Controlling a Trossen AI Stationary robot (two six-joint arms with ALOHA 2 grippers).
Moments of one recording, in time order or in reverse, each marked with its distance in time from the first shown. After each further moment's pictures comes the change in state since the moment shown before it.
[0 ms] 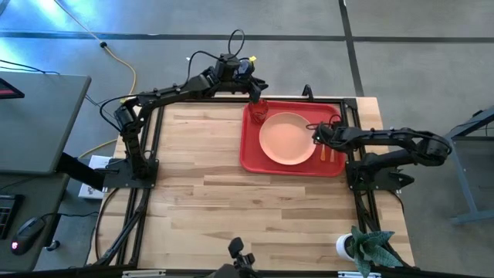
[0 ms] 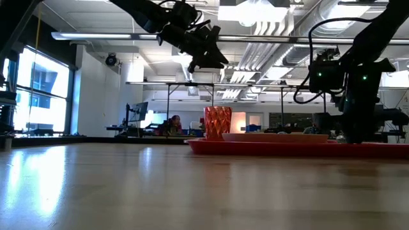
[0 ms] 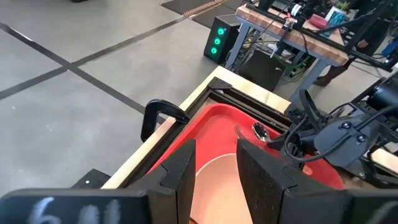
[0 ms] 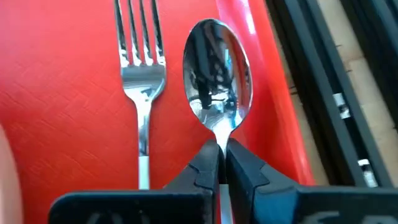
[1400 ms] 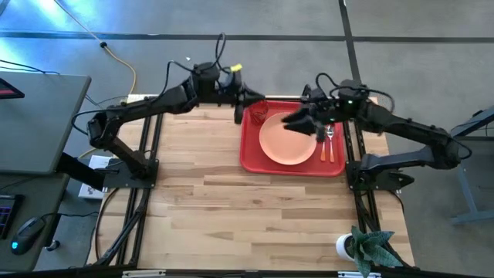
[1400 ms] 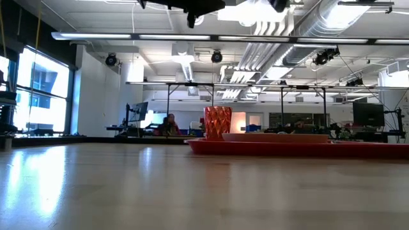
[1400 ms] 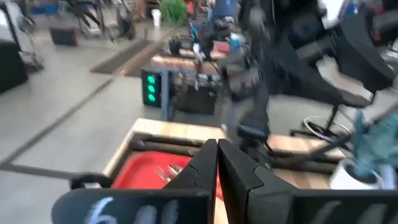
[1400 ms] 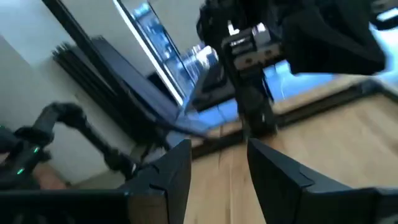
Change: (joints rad) left arm -0.159 -0.309 -0.142 0.073 0.109 0.170; right arm 0.182 -0.165 0.688 0.464 -1.103 -0.742
